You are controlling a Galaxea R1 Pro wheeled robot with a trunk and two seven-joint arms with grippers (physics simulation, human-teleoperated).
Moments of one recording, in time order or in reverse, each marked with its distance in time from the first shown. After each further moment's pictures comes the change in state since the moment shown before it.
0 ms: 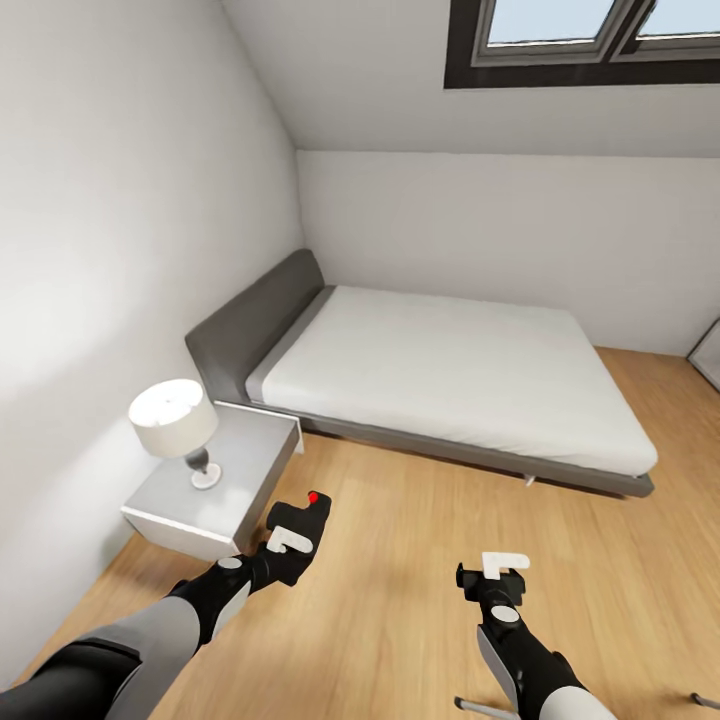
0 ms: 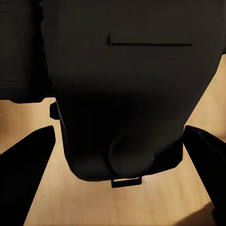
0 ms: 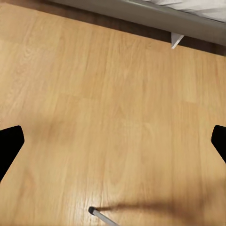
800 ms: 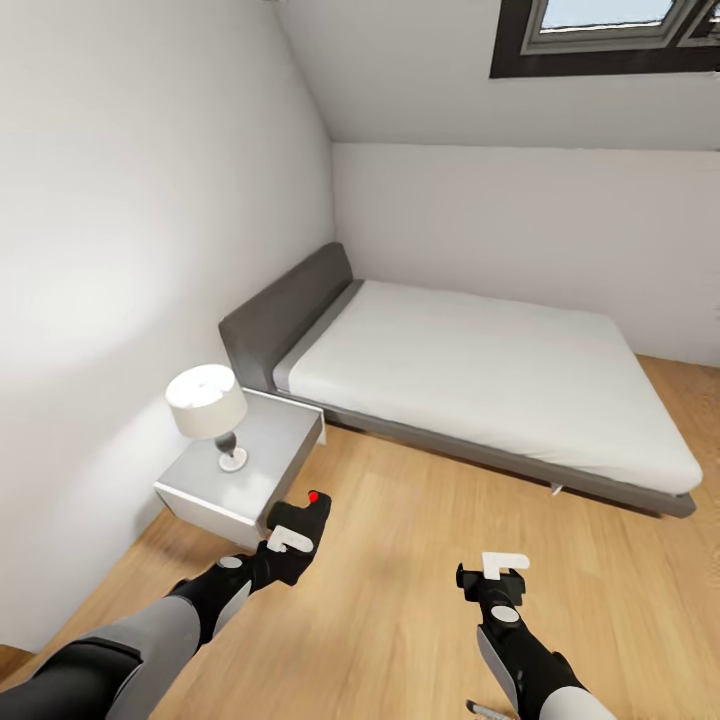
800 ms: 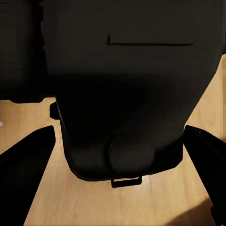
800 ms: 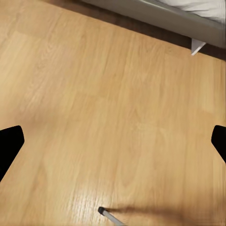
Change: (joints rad) left arm -0.002 -0.001 0.001 0.000 0.000 0.000 0.001; right arm 0.000 0.000 0.000 0.000 0.000 0.002 0.000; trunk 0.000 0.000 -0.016
